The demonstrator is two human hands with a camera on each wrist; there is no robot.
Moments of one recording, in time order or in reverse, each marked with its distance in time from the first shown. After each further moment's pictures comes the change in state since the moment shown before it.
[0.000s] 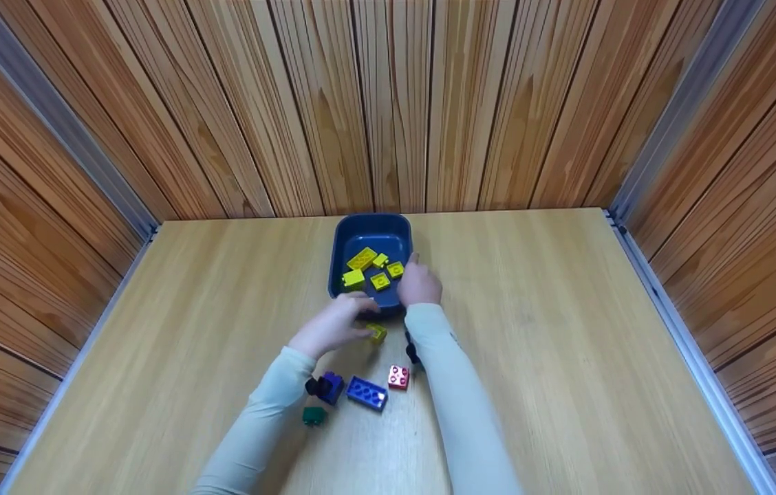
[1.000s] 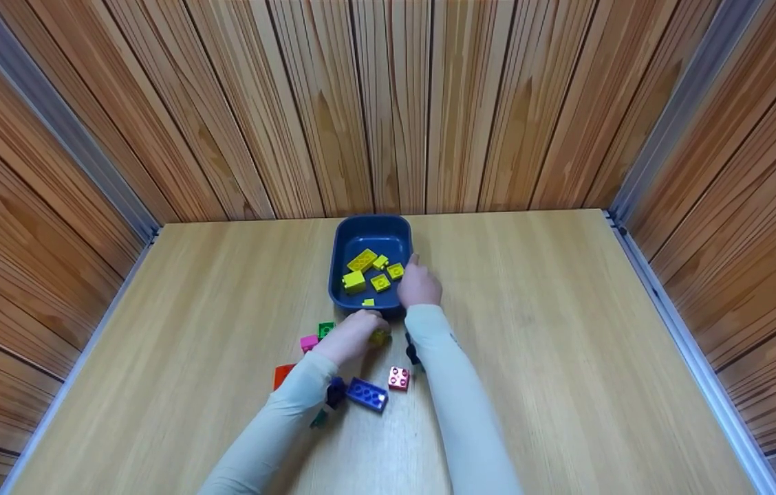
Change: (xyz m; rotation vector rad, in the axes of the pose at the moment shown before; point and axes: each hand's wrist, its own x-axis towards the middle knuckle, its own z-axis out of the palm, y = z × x) left_hand 0.016 0.000 0.041 0.175 -0.061 -0.008; right_hand 0.002 -0.002 0.000 0.012 -0.017 0.039
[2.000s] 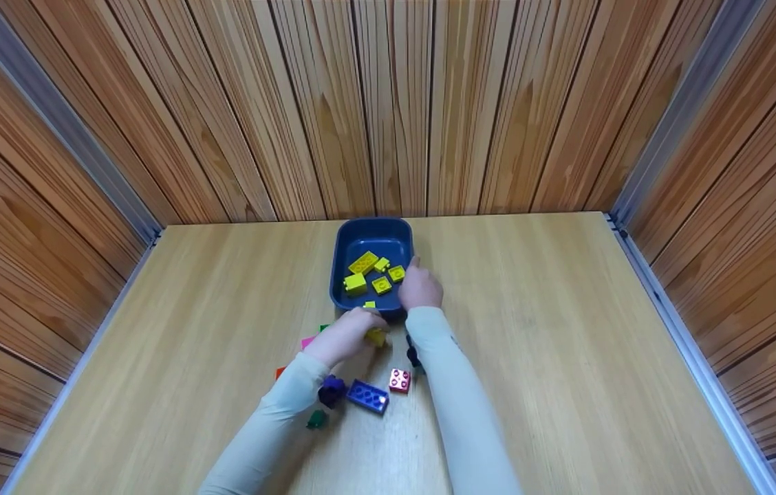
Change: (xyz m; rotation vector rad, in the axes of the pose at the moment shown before) left_hand -0.015 0.003 -0.022 -0.104 -0.034 -0.016; right_hand 0.002 0.003 0.000 -0.004 -0.008 -0.017
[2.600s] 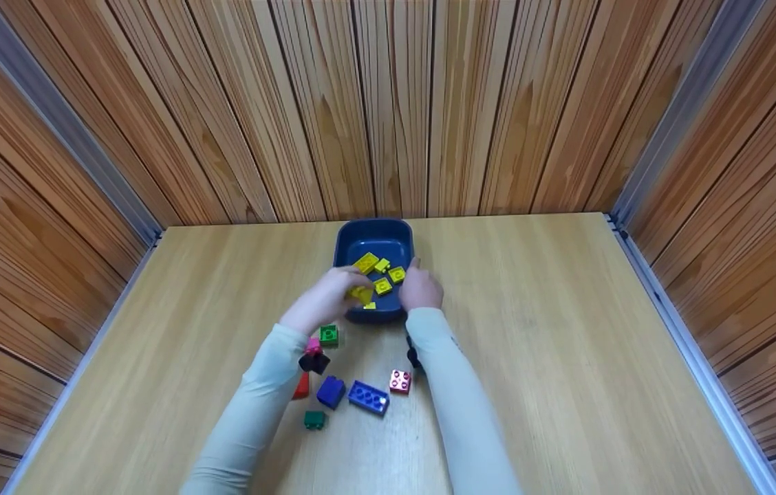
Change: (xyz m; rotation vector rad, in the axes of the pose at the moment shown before) left_hand 0.002 -0.002 -0.071 0.018 0.179 0.063; right_hand -0.001 -0.001 -0.001 -0.025 0.021 -0.027
